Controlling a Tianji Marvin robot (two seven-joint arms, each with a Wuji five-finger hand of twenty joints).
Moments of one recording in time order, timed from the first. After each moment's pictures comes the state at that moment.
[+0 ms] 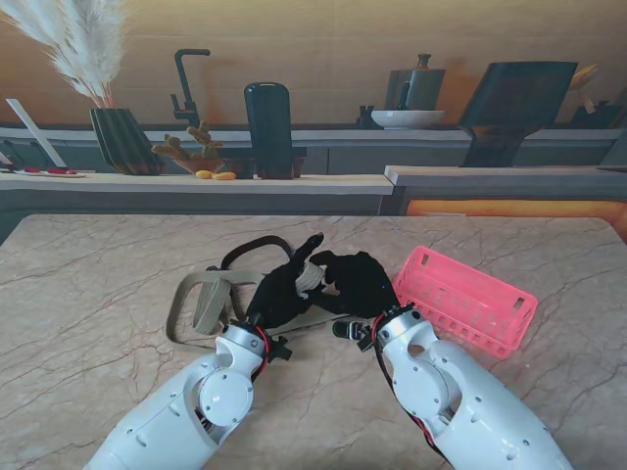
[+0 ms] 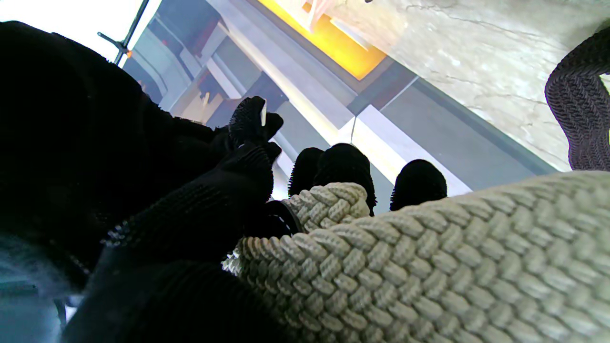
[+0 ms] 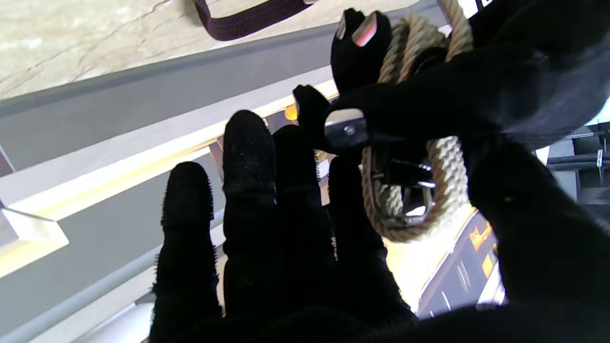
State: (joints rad) left arm 1.34 -1.26 -0.85 -1.30 0.52 -0.31 0.53; right arm -1.44 -1.14 0.98 -1.53 -0.75 -0.16 -0.36; left_hand 0.98 -0.44 0.58 -0.09 0.20 0.16 0.20 0.15 0.87 0.13 0.57 0.88 1.01 0.06 1.05 0.97 0.59 0.21 1.25 0.68; right_hand 0.33 -0.48 0.75 -0.11 0.59 0.06 0.59 0.57 0.97 0.13 0.76 0.42 0.90 0.11 0.81 0.64 0.40 0.25 0.91 0.52
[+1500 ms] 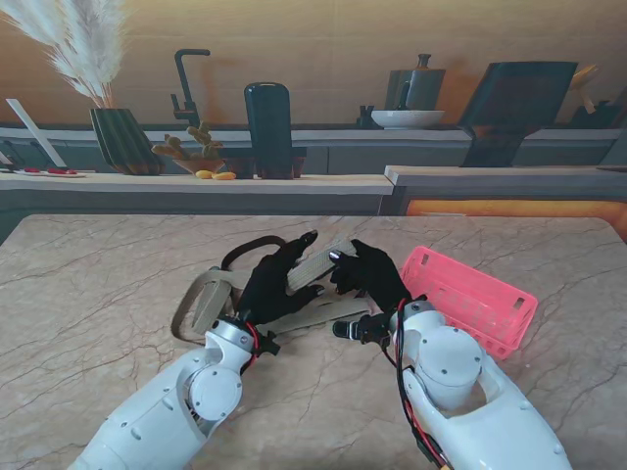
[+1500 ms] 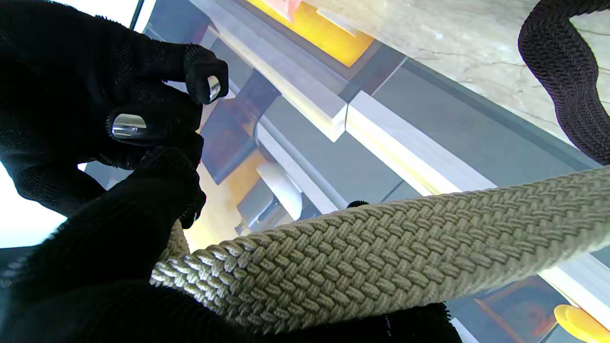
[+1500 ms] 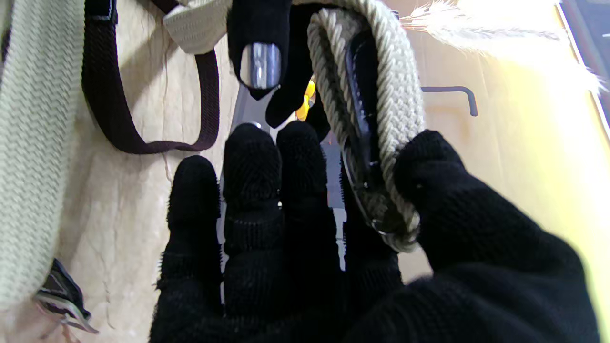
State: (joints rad) left arm 1.32 -1.24 -0.87 -1.25 0.58 -0.35 0.56; right arm -1.54 -1.22 1.17 -1.71 0.27 0.14 -0.11; left_hand 0.61 -0.42 0.58 -0.07 0.20 0.09 0.19 0.18 0.31 0.13 0.38 0.39 0.38 0.16 0.38 0.52 0.15 0.11 0.76 0.42; right_hand 0.68 -0.43 0.66 -0.22 0.68 -0.08 0.94 0.37 1.02 0.09 0.88 0.55 0.92 0.09 1.04 0.80 0.44 0.20 1.05 0.54
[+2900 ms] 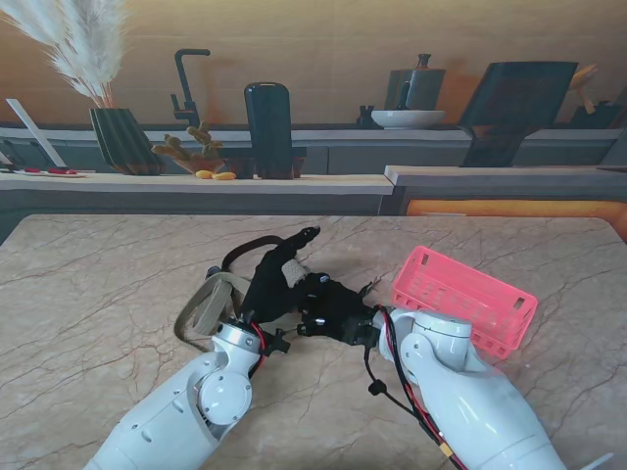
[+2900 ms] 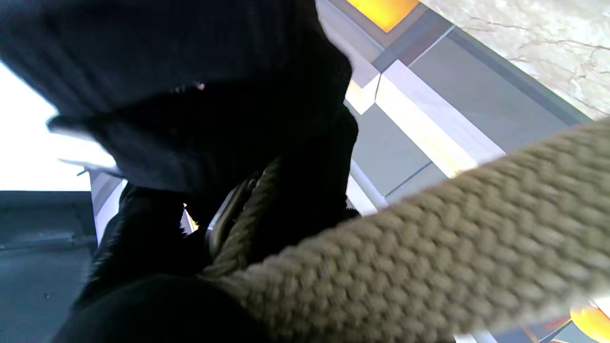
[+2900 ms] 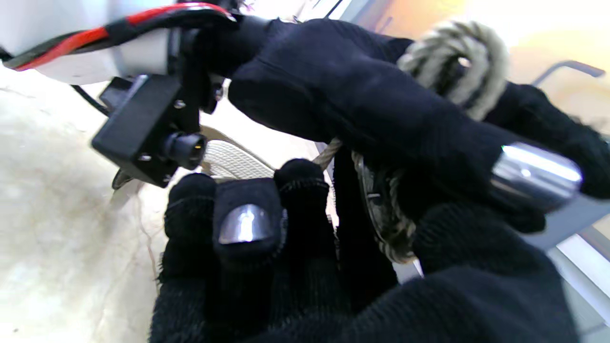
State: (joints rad) left arm 1.32 -1.28 -0.86 -1.24 0.54 -0.41 0.66; right arm -1.42 -1.26 1.15 -1.53 0.89 0.57 0.19; left_hand 0.85 -0.12 0.00 -0.08 0.15 0.02 0.42 0.42 0.35 0.04 0.44 0.33 0.33 0.09 0.42 0.42 0.11 0.06 0.77 0.39; right_hand 0.70 -0.27 0.51 -0.22 0.65 0.01 0.91 0.45 1.03 0.14 1.22 0.82 1.03 0.11 1.51 1.06 0.57 0.16 1.45 0.81
